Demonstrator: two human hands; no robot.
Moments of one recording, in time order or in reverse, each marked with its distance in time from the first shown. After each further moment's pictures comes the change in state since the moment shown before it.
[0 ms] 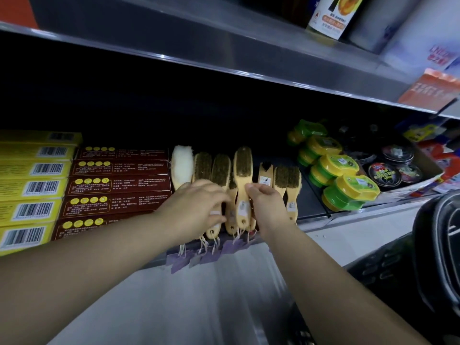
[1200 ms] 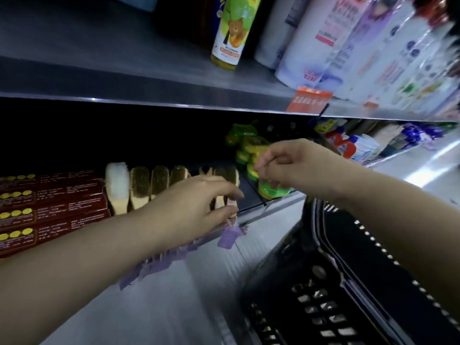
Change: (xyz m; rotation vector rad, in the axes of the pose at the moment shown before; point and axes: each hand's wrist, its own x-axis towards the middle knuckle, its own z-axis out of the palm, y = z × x) left_hand 0.008 0.106 -0.065 -0.253 0.111 0.408; right_hand -0.120 -0.144 -0.131 -0.734 -0.171 -0.346
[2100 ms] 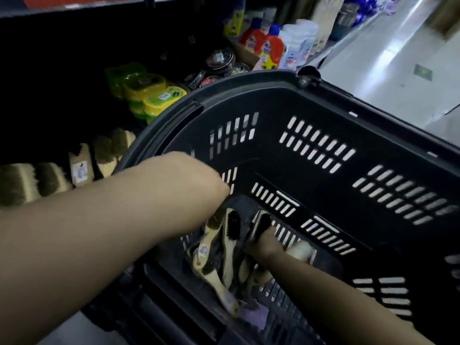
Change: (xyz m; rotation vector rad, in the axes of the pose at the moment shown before) left_hand 0.138 0.123 0.142 0.801 -0.928 0.315; right_hand -0.073 0.369 0.151 0.398 0.140 0.983
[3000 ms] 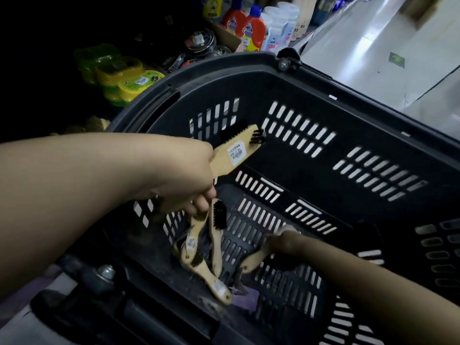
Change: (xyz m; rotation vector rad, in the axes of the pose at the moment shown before) left_hand 0.009 0.002 -0.002 -1.324 -0.065 -0.319; right_hand -0.036 0.029 -0.062 0.056 -0.154 0.289
